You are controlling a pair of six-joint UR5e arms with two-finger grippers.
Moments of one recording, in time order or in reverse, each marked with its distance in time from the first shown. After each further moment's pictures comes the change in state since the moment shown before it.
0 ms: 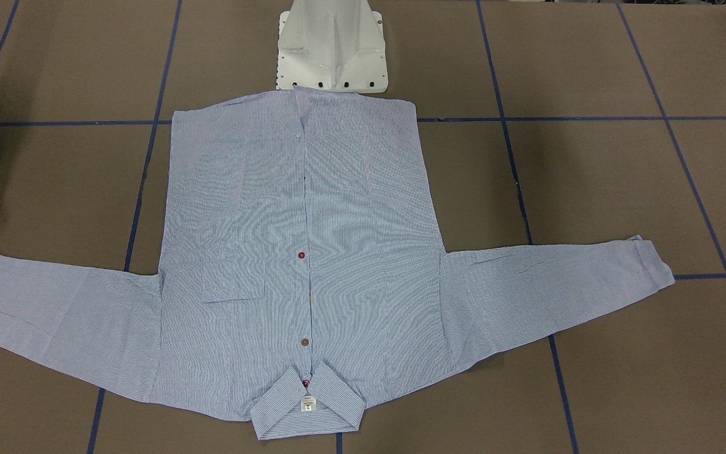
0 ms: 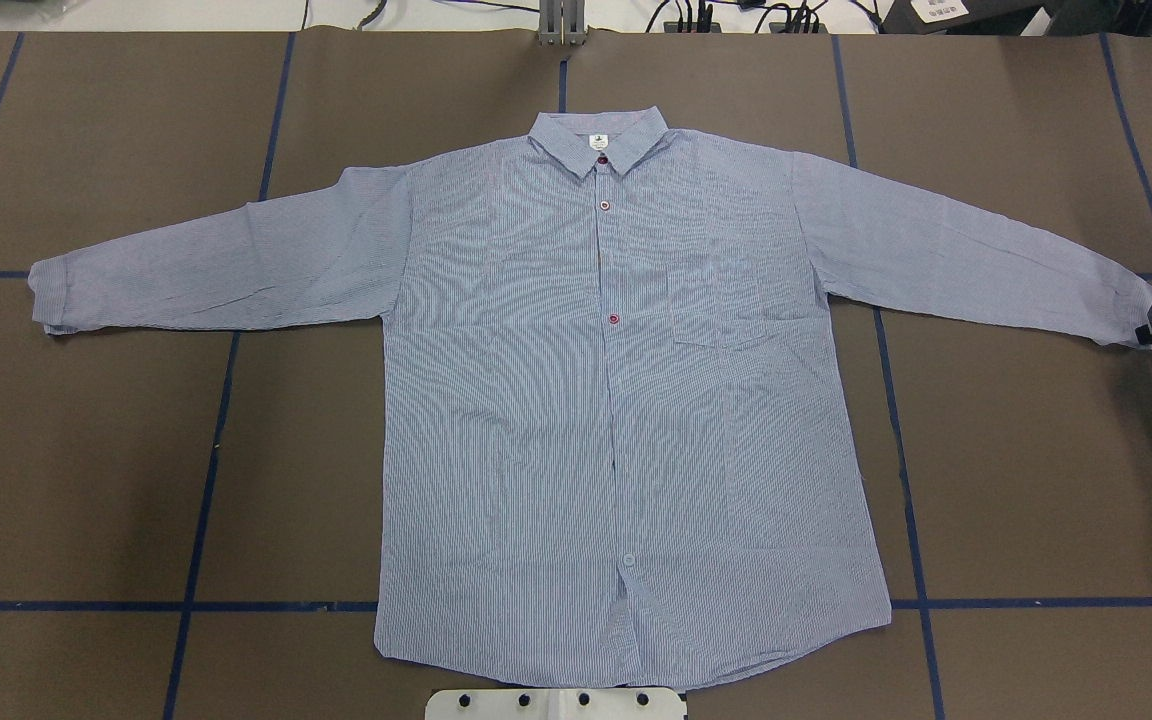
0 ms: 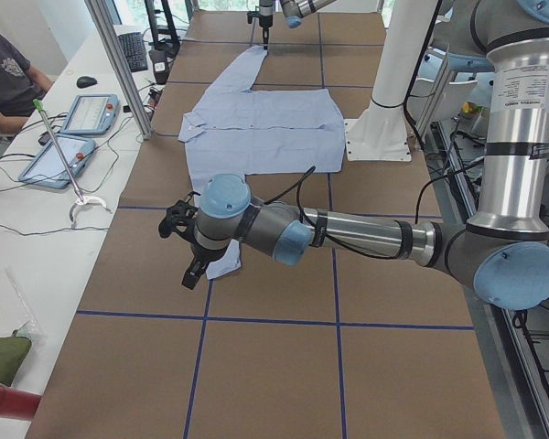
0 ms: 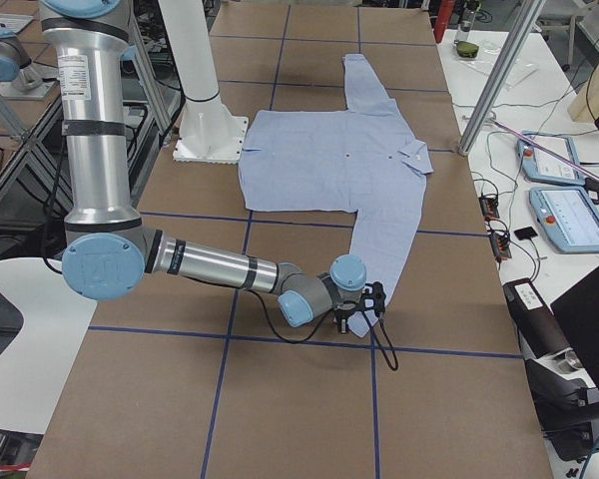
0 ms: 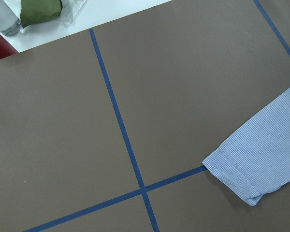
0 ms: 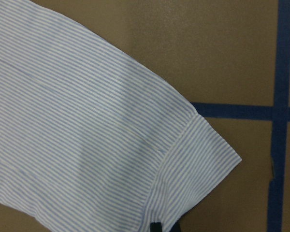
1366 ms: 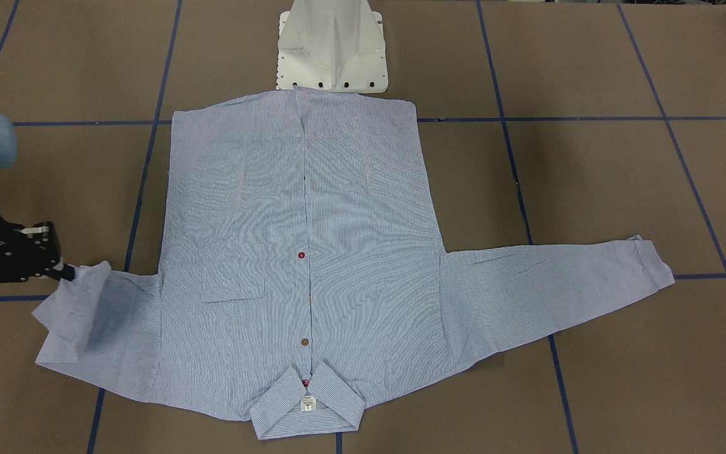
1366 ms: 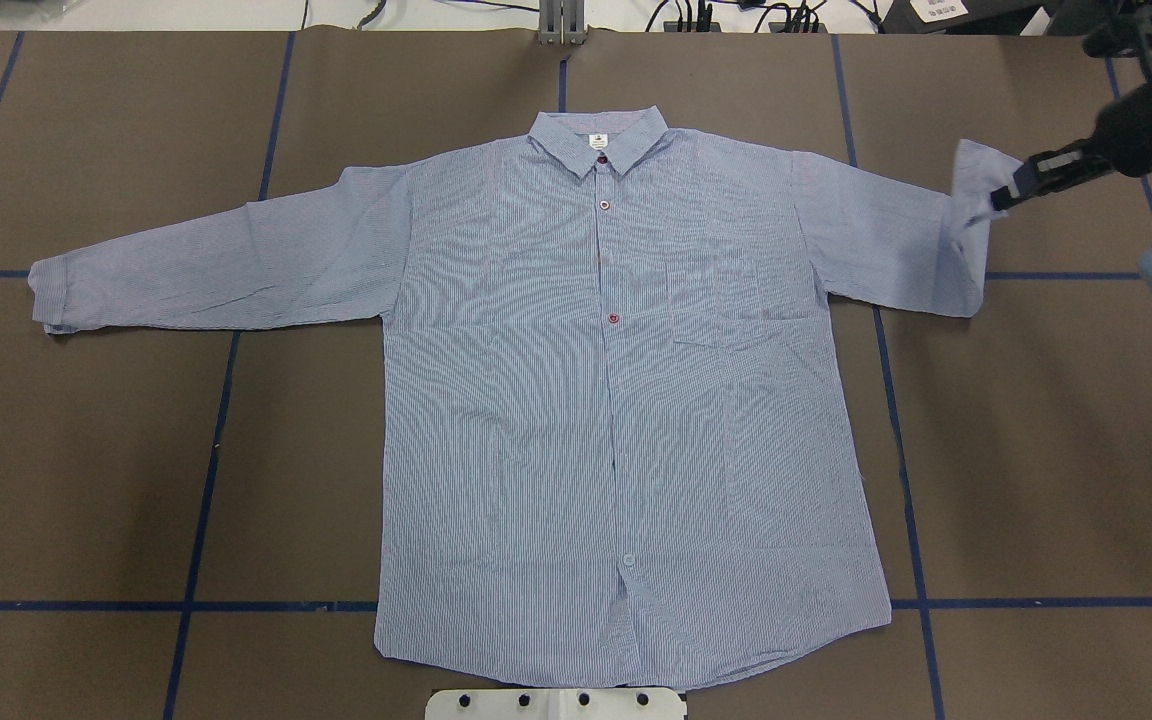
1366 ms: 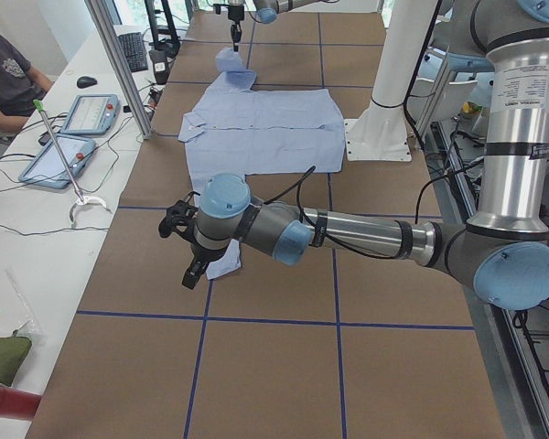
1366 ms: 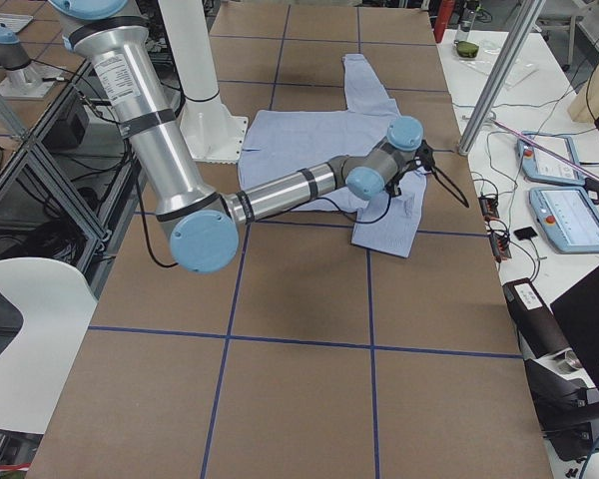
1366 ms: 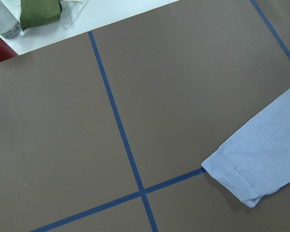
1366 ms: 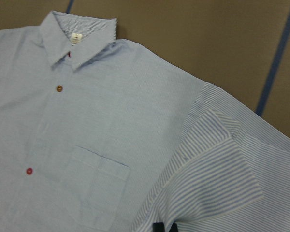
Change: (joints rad) left arm 0.000 0.001 0.000 0.003 0.000 0.000; right arm -0.094 0.434 0.242 -0.303 0.156 0.029
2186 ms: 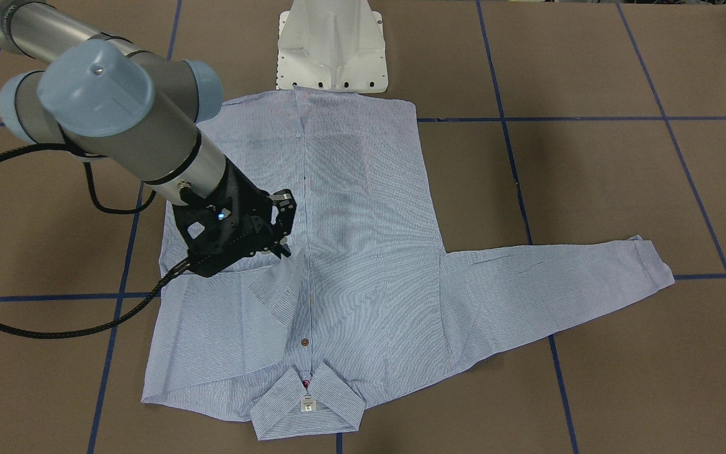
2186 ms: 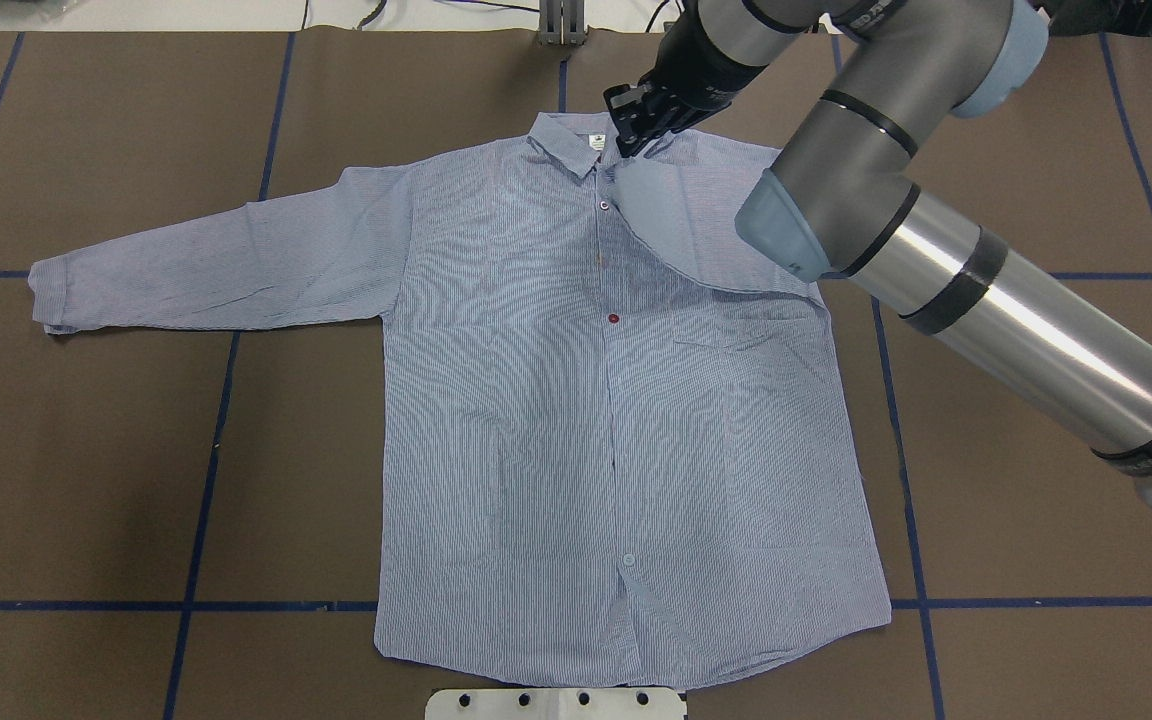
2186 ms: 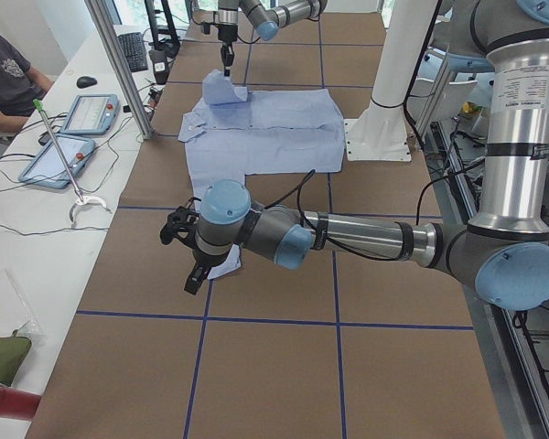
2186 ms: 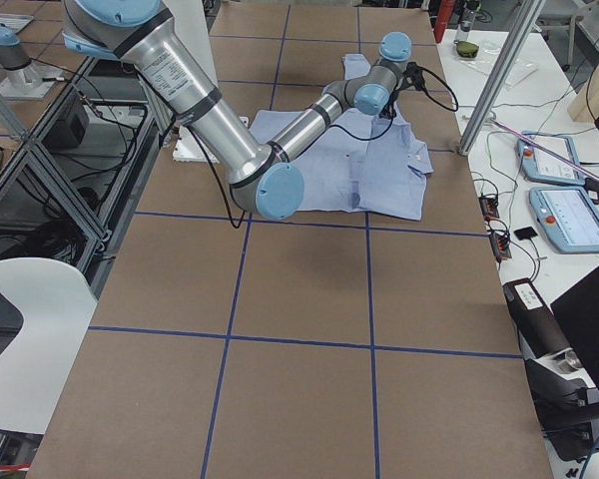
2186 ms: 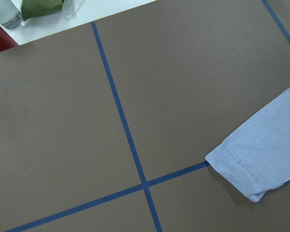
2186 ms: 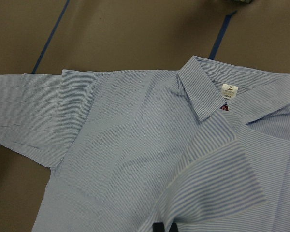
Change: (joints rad) left arm 0.000 0.010 0.012 0.001 0.001 0.003; right arm -0.264 0.377 -0.050 -0.093 -0.264 0.238
